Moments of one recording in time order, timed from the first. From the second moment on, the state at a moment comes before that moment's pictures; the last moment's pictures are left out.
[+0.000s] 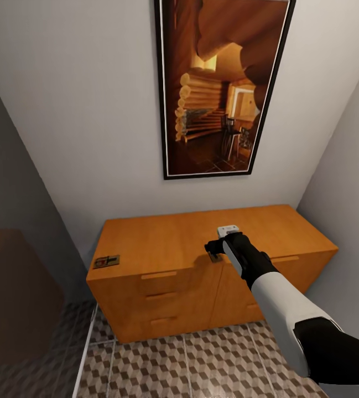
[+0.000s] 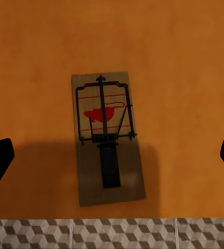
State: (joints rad) left arm -0.21 0.01 -0.05 0.07 -0.02 -0.38 0.15; right arm -1.03 0.09 0.16 -0.60 -0.04 0.68 -0.05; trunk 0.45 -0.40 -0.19
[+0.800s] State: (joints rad) left arm -0.21 0.01 -0.05 0.07 -0.02 -0.38 0.15; right arm -1.03 0.03 0.16 -0.60 -0.03 0.68 0.08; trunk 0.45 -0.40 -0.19
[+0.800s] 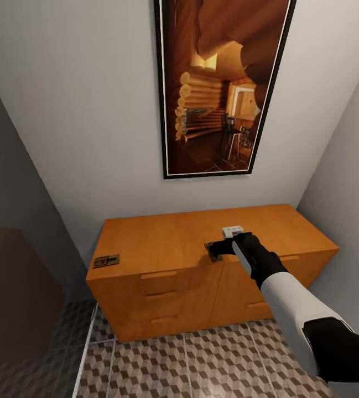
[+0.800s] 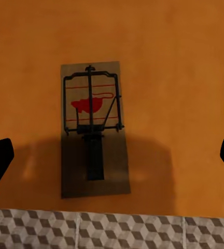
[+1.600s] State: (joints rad) left arm -0.21 0.01 -0.05 0.07 -0.02 -0.38 0.15; right arm -1.03 0.02 0.16 -0.60 -0.03 0.64 0.09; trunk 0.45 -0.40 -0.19
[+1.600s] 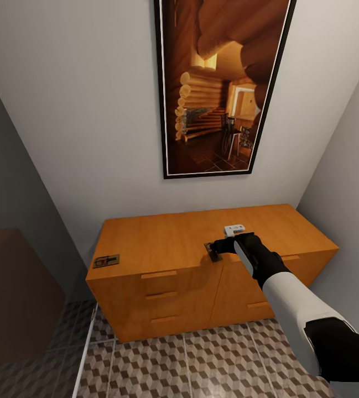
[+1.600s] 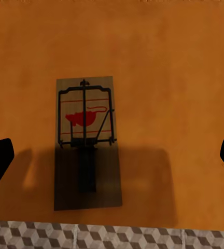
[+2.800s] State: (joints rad) left arm -0.21 0.01 -0.05 0.07 -0.02 -0.38 0.15; right arm -1.02 0.03 0.16 -0.60 -0.04 0.64 0.09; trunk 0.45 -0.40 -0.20
